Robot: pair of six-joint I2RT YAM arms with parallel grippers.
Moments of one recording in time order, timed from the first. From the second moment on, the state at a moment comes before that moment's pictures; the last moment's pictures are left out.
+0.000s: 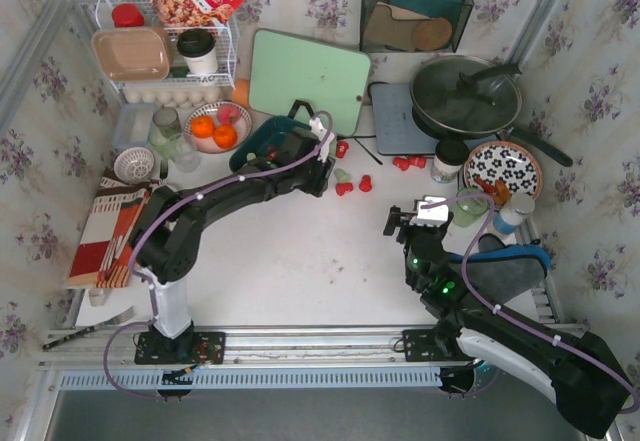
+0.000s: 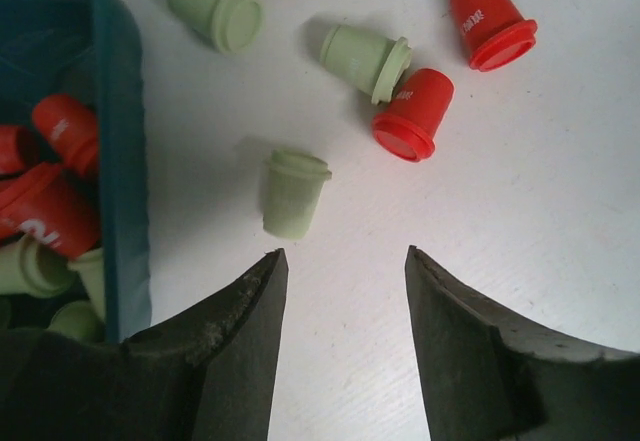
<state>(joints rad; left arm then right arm) -0.69 1.87 1.38 -0.21 0.02 -0.07 0.74 0.75 0.20 0.46 0.83 0.11</state>
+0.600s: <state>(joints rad) -0.64 2.14 1.59 -0.31 0.03 -0.02 0.74 0.74 0.20 0.46 0.83 0.11</state>
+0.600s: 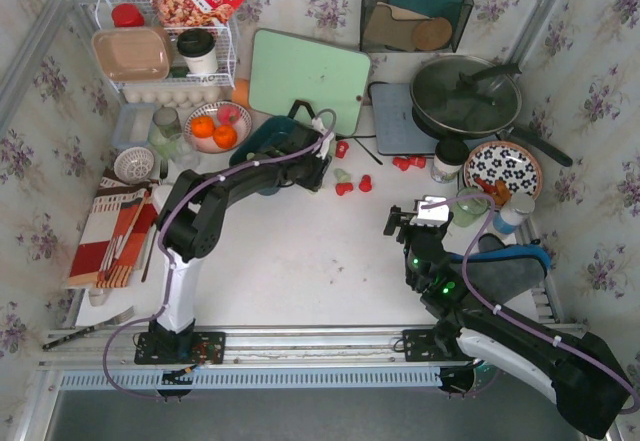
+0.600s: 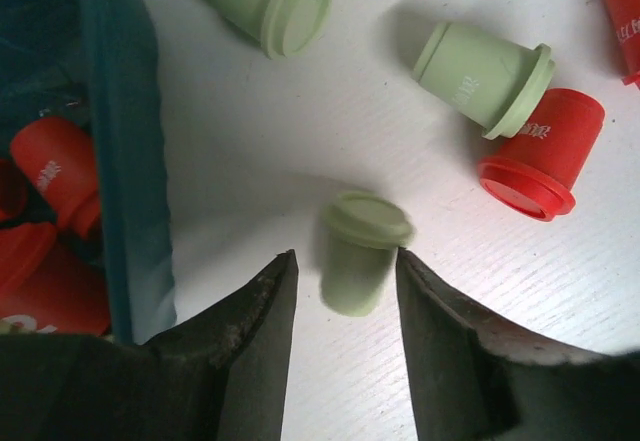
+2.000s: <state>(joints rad) -0.57 1.89 1.51 -0.29 0.04 -0.08 0.74 0.75 0.20 0.45 0.83 0.11</state>
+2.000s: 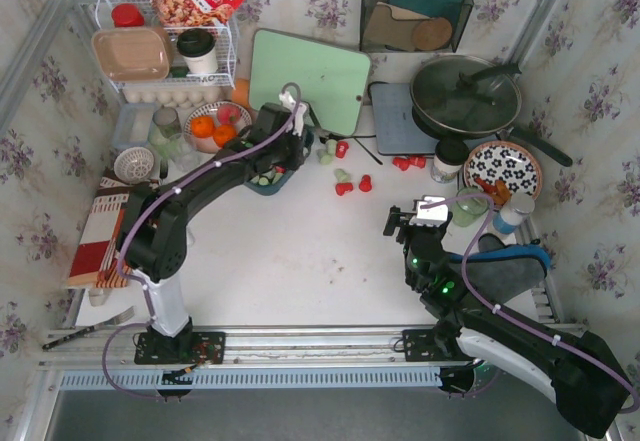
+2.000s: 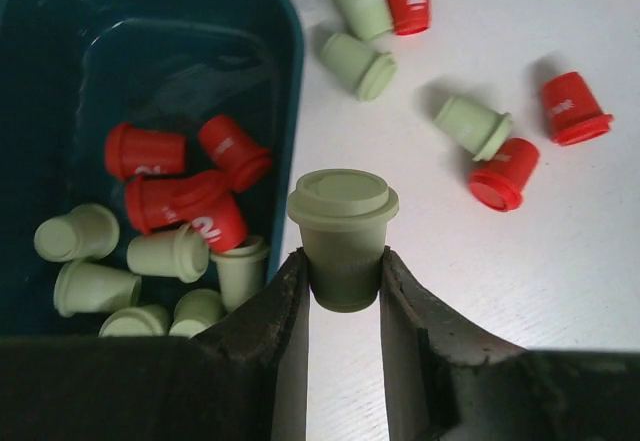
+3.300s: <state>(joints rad) -0.39 1.94 1.42 -0.35 -0.03 -0.26 0.74 0.82 0.21 0.45 0.81 0.12</state>
